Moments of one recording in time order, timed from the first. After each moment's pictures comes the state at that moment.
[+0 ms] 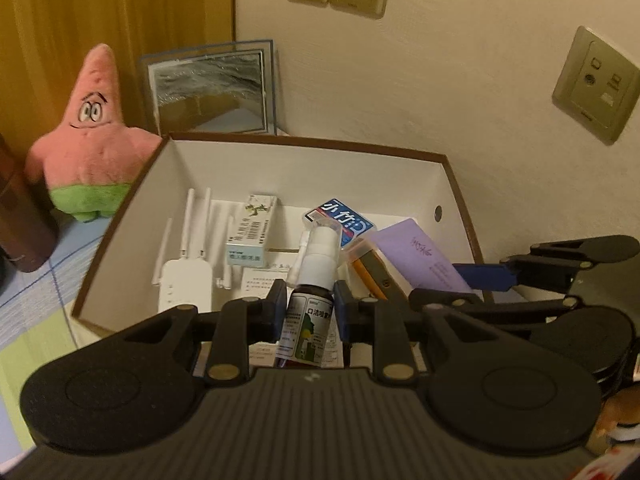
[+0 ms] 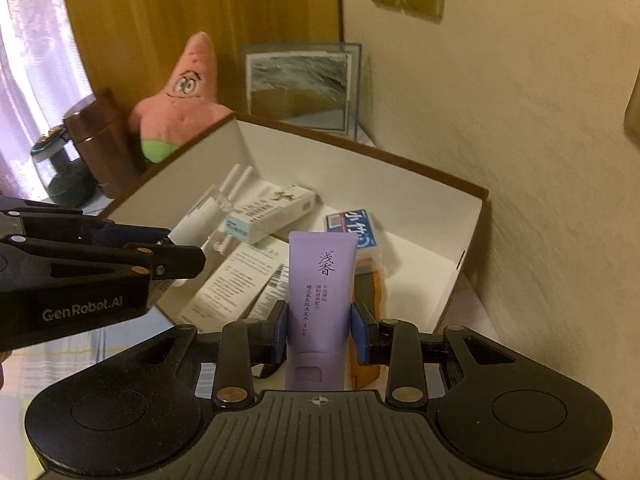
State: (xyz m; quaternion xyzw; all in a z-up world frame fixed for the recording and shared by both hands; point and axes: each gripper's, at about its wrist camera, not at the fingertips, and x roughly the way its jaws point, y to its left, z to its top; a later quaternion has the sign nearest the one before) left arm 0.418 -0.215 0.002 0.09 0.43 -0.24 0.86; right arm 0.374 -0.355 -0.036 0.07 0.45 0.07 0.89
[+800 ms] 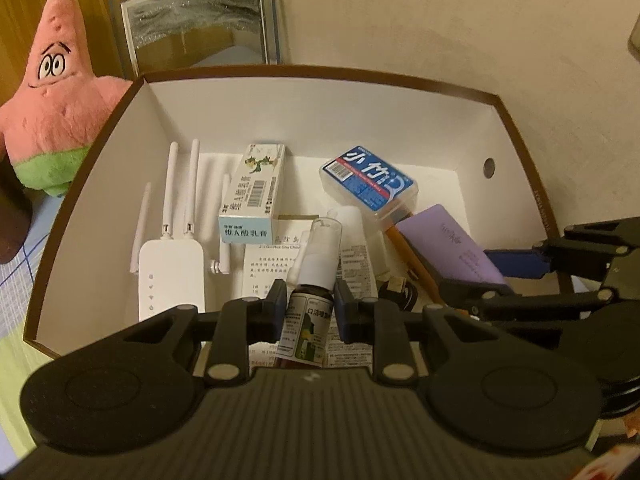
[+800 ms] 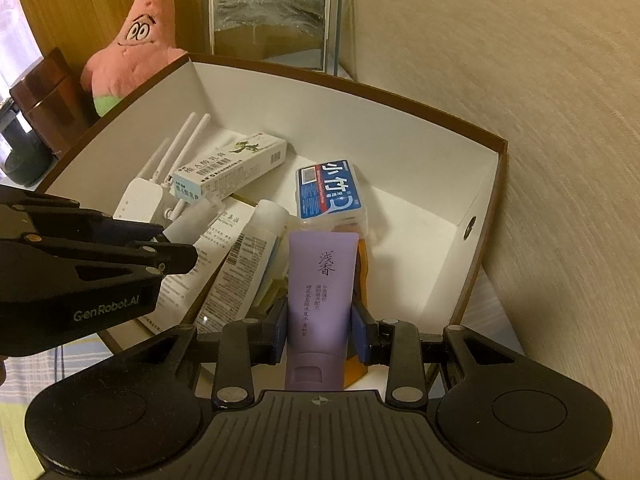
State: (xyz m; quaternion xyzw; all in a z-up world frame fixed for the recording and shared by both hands) left arm 0.471 -0.232 -0.058 0.12 0.50 -0.23 0.82; right arm 0.419 -0.359 -0.082 0.06 0.53 0.04 0.85
